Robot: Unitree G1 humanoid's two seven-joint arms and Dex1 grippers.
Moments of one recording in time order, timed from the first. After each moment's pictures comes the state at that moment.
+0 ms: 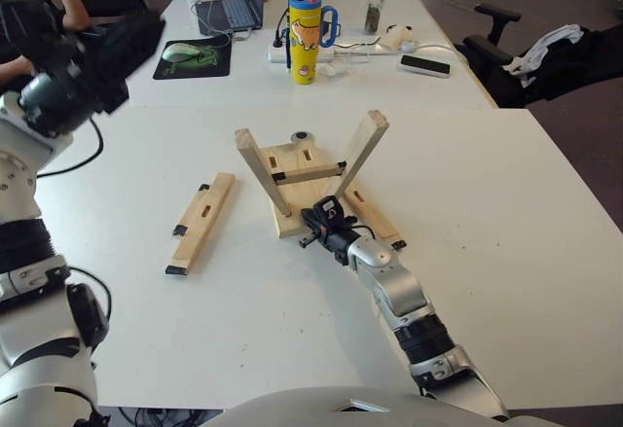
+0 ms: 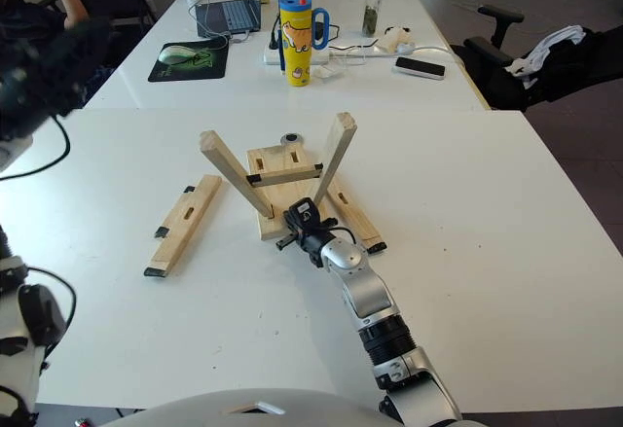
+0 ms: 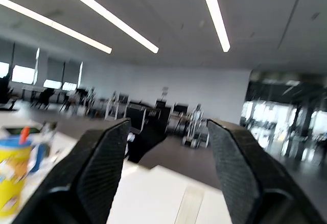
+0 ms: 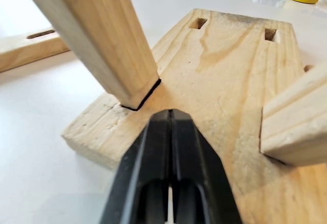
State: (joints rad) left arm -0.81 0.60 0.48 0.08 -1.14 0.78 -0.84; right arm -0.22 -0.03 0.32 0.12 0.01 0.38 0.32
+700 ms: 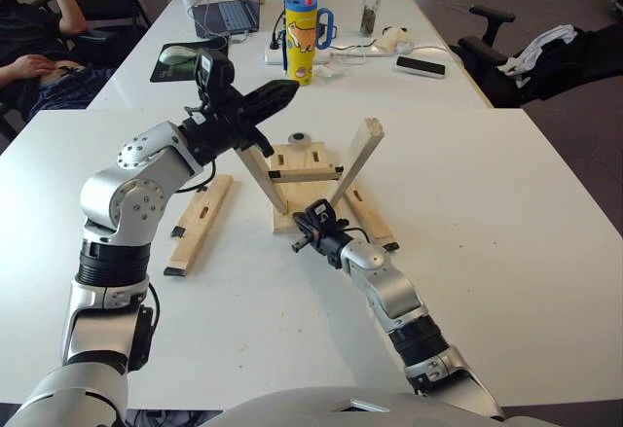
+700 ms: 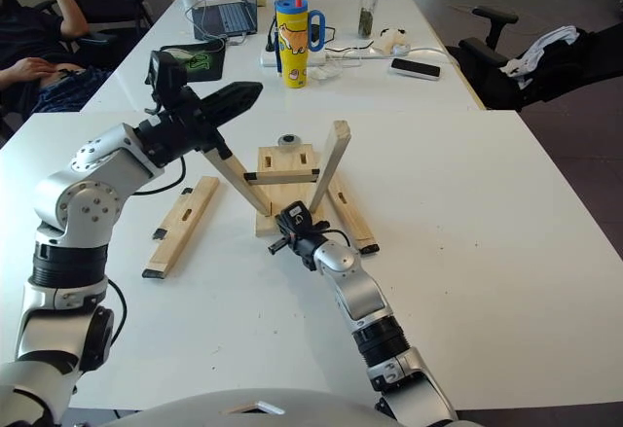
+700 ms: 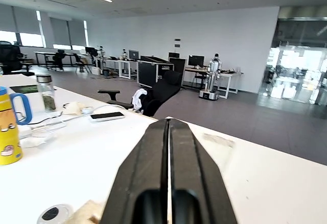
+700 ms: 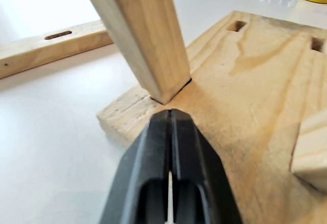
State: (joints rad) left arm -0.63 0.47 0.04 -0.05 -0.81 0.58 -0.54; right arm -0.23 -0.01 0.35 0.15 0.01 0.37 0.33
